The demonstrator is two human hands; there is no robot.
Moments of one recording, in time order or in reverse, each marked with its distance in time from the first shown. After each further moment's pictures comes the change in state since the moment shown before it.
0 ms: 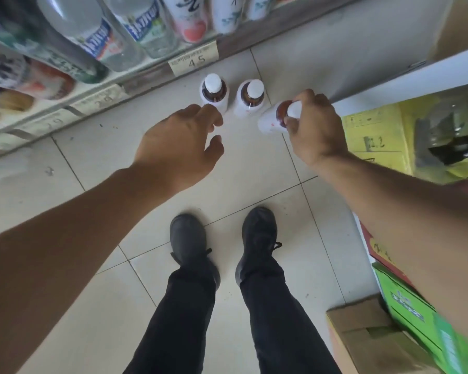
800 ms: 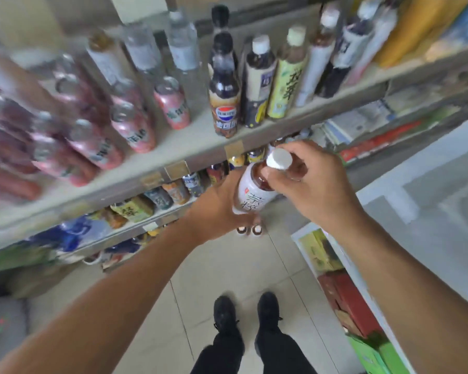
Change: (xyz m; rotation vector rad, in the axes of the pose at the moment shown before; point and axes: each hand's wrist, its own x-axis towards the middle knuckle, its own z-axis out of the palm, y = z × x) left_hand -0.229 0.209 -0.431 -0.299 0.119 0.220; right_hand -0.248 -0.224 -0.556 0.677 0.368 -0.447
